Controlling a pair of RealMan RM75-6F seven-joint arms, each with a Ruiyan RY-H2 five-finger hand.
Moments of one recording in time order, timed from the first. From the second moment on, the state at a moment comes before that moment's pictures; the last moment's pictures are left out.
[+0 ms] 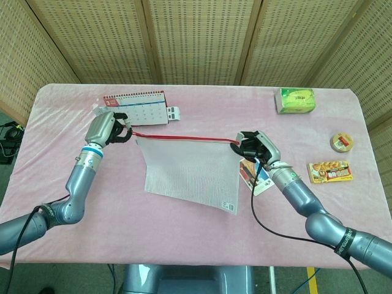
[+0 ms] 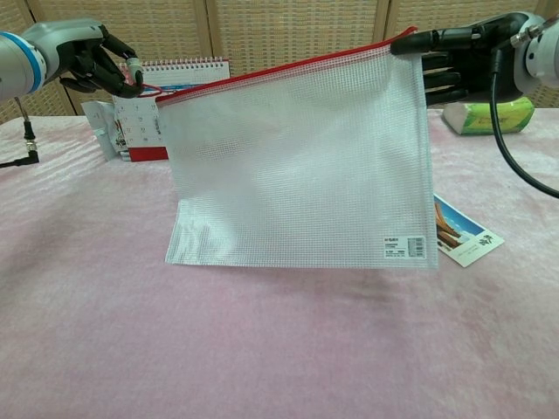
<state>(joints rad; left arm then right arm) -0.85 -1.43 -0.38 -1.34 0.78 0.83 0.01 0.67 -1.27 0.61 -1.65 -0.73 0.47 0.75</state>
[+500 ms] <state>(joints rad) -0.83 -1.42 -0.37 -1.30 0.76 0.80 -0.02 0.67 -1.27 0.59 -1.62 -0.72 0.48 0.75</state>
